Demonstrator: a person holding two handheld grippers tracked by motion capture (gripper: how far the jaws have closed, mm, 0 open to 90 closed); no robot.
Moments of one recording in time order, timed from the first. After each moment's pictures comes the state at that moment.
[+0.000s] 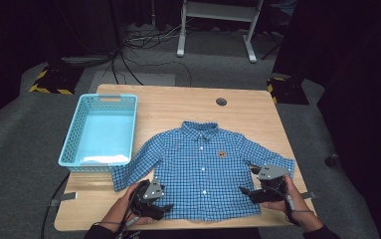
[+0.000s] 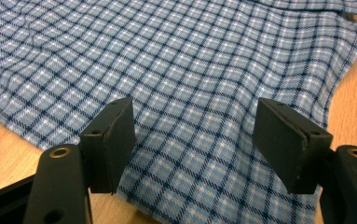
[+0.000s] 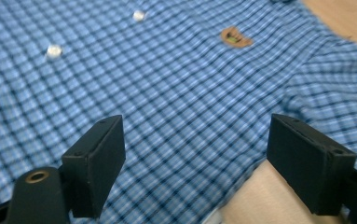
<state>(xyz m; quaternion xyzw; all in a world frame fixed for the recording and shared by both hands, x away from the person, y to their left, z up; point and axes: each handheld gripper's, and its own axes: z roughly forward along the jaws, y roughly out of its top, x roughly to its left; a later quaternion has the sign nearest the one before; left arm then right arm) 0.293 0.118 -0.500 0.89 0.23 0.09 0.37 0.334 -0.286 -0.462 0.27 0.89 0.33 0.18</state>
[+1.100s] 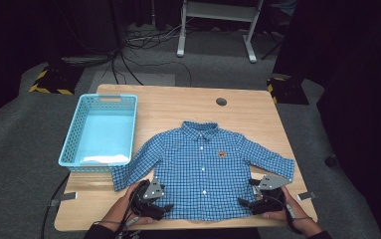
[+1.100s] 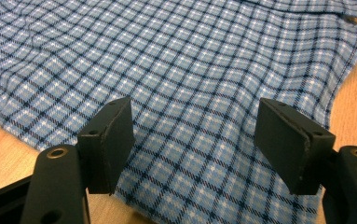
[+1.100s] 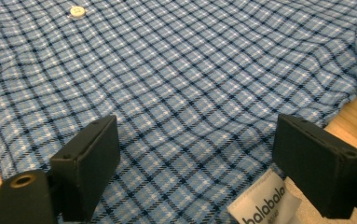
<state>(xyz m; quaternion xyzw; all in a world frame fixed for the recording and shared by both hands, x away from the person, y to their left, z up) 0.294 0.118 -0.501 0.89 0.23 0.09 0.37 0.323 -0.300 -0.503 0.27 0.88 0.38 0.12</state>
